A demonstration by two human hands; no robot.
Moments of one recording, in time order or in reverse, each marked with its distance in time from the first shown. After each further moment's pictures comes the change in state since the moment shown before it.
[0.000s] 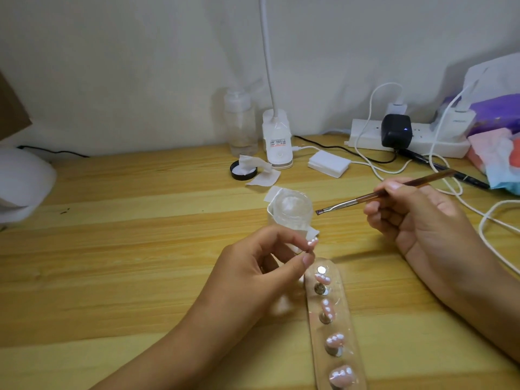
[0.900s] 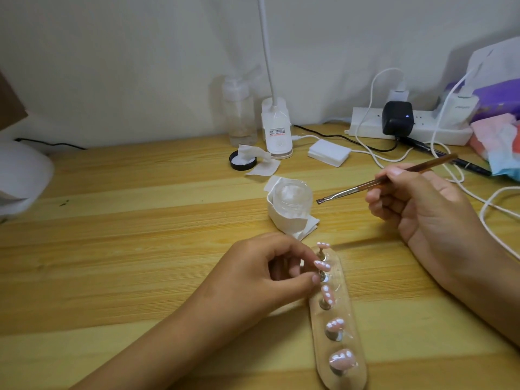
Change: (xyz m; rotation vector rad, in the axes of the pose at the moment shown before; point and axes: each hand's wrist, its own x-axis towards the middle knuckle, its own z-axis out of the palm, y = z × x) left_hand -0.003 -0.003 -0.003 0.227 -0.151 0.024; right_hand 0.002 0.003 -0.004 -0.039 -0.017 -0.033
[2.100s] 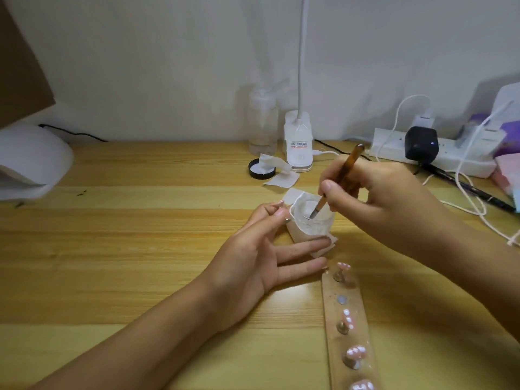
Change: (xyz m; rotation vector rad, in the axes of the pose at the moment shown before) left_hand 0.018 0.003 -0.016 -1.225 -0.039 -0.213; right_hand 0.027 -0.025 0.063 -1.132 -0.485 -0.500
